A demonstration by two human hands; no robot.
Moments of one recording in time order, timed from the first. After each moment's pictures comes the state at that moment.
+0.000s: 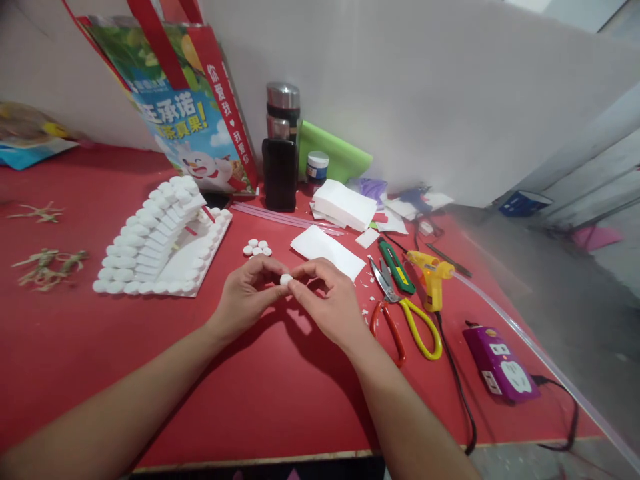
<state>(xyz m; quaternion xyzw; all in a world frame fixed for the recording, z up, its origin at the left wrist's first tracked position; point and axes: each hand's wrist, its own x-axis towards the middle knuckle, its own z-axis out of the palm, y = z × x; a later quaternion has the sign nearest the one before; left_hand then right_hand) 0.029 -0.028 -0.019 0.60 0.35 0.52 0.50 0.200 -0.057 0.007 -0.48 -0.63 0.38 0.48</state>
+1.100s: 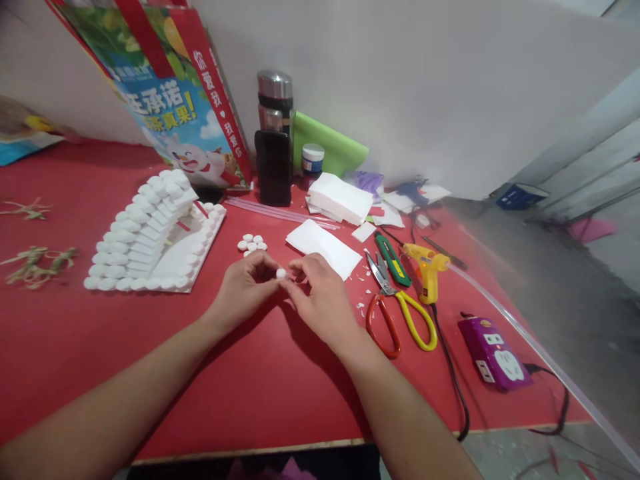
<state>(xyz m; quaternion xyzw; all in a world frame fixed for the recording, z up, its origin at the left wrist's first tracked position) 0.029 -0.024 -0.020 0.60 0.47 0.44 0.47 0.199 -0.056 -0.009 -0.50 -0.72 0.23 0.42</state>
